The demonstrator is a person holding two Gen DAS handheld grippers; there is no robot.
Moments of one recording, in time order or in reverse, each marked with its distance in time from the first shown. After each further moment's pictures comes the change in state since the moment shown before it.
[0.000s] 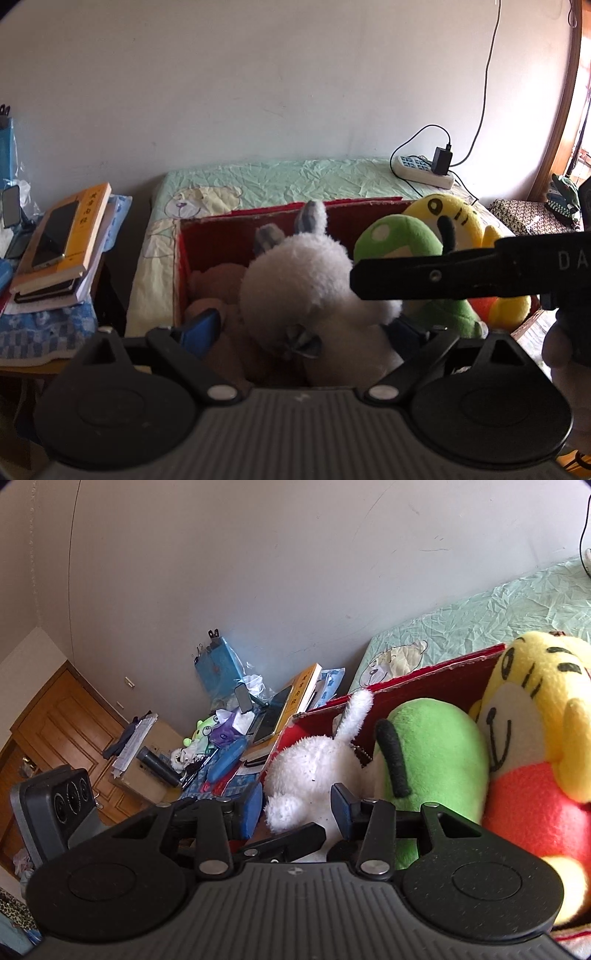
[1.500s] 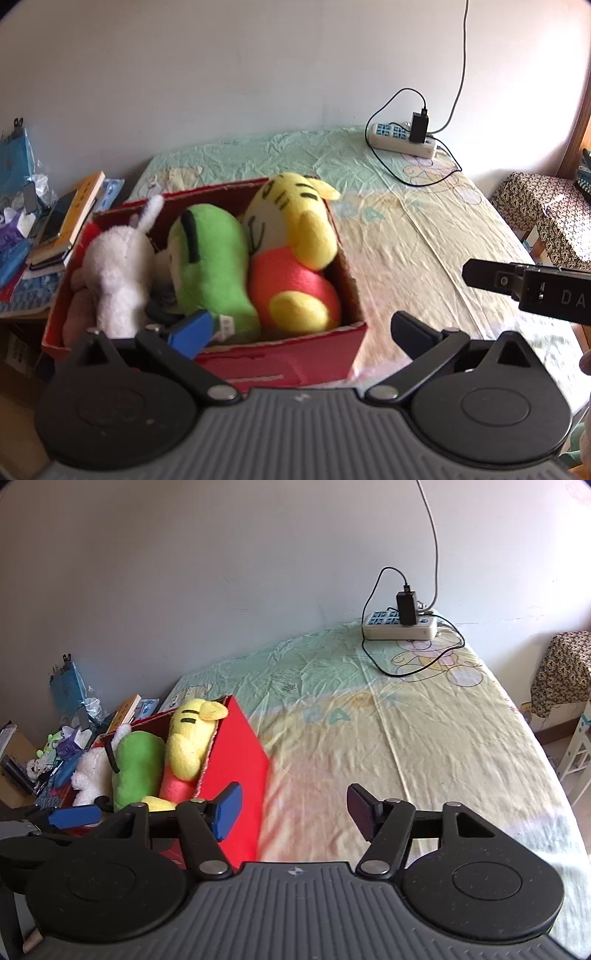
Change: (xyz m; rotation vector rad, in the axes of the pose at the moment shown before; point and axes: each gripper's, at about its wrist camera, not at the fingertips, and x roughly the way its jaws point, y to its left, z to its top) left arm -0.001 -0.214 0.025 -0.024 0.151 0.192; right arm -0.193 -0.081 -0.001 -0.052 -0.096 -0.562
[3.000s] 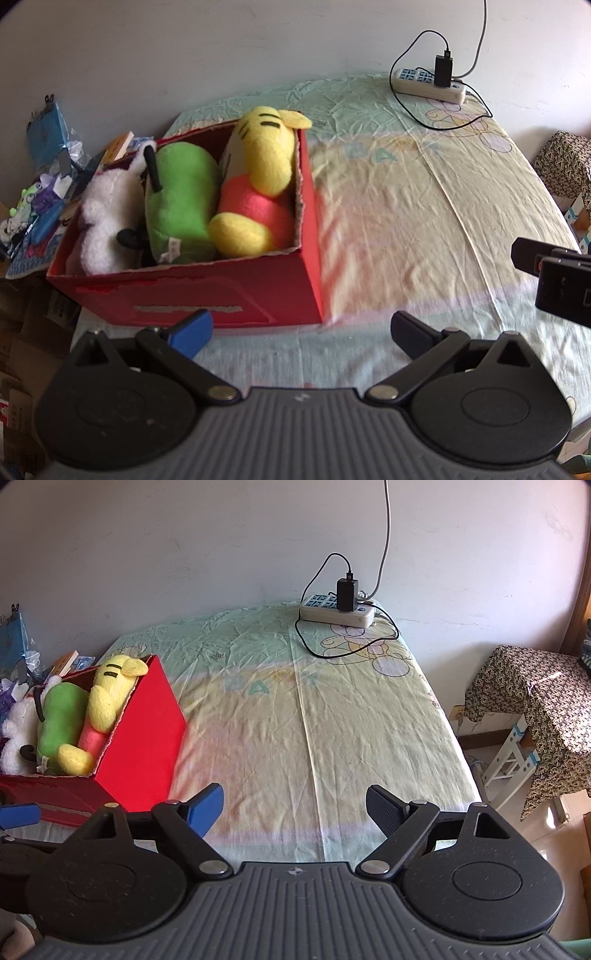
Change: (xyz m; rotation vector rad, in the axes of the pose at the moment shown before) left arm 0.015 -0.065 -0.025 -0.018 0.141 0.192; right arm -0.007 -0.018 -0.002 -0.112 0.093 -0.219
